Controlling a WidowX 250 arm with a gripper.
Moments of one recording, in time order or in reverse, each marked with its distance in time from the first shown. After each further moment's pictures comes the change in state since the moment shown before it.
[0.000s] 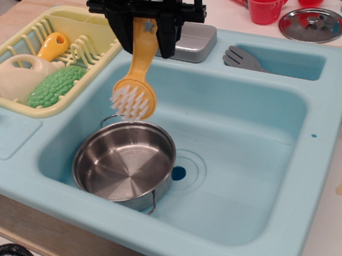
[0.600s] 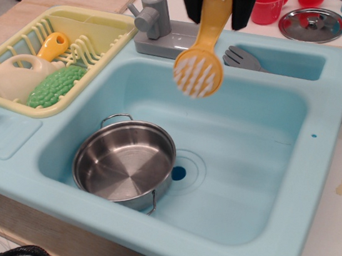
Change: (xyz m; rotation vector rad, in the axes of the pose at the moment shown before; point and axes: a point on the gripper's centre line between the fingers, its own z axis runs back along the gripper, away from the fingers) arm 0.009 -0.056 0.024 0.054 0.029 -0.033
